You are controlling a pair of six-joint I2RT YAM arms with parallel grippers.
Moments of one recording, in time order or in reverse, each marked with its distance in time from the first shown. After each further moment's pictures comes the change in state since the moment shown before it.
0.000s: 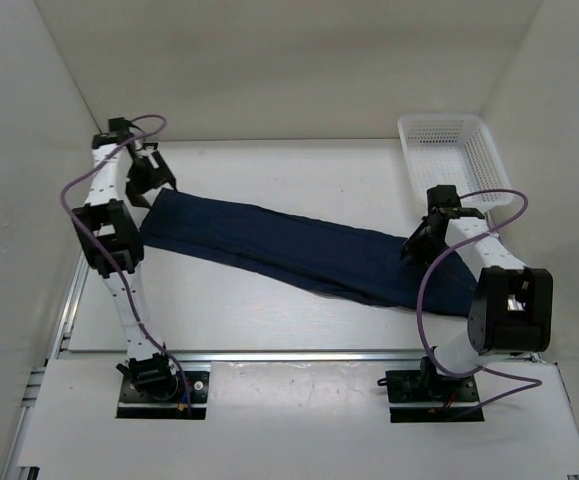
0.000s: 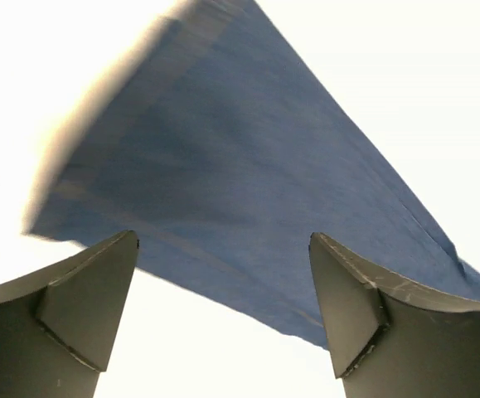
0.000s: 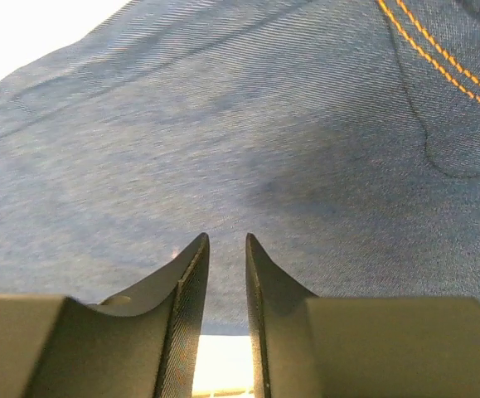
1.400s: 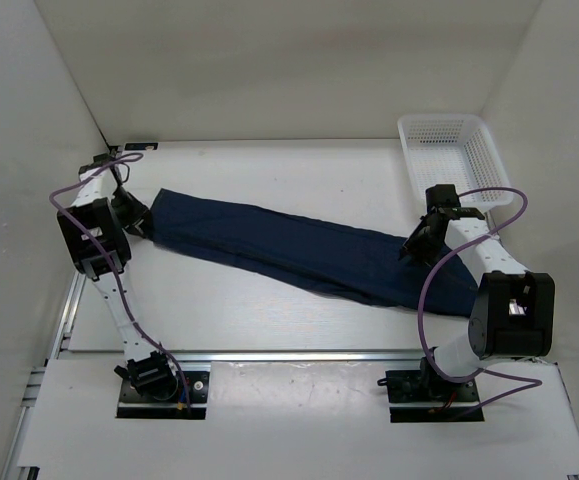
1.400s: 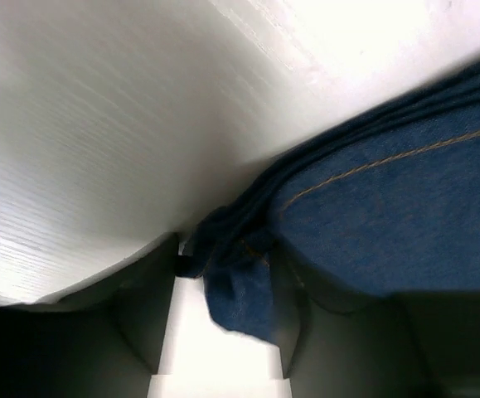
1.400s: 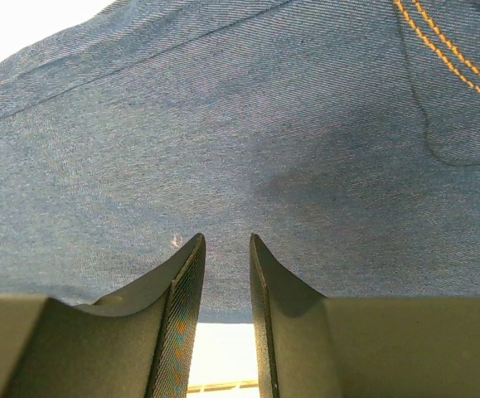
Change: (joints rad) left arm 0.164 0.000 -0.272 0.093 -0.087 -0.100; right arm 0.015 -0.041 0.010 -0.024 0.009 -0.027
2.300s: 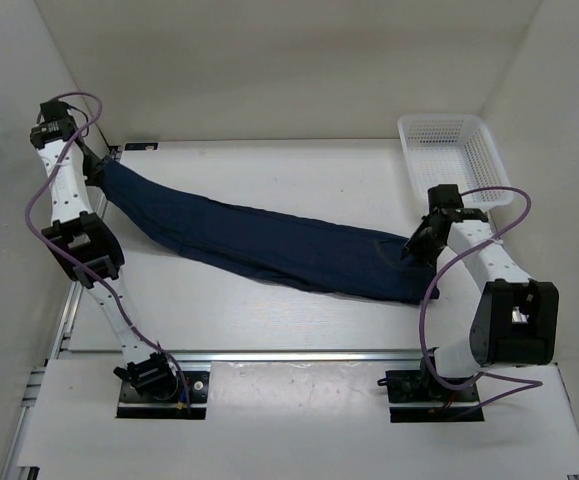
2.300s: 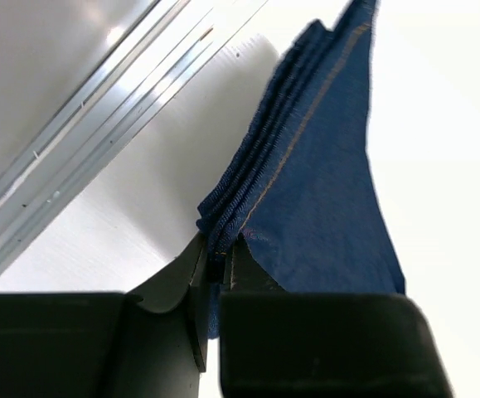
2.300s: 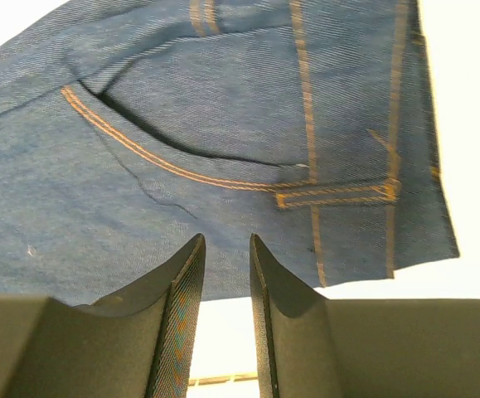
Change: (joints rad) left arm 0.059 -0.082 0.461 -0.134 -0.180 0.027; right arm 0.000 -0.041 0.000 -0.027 0.000 -0.016
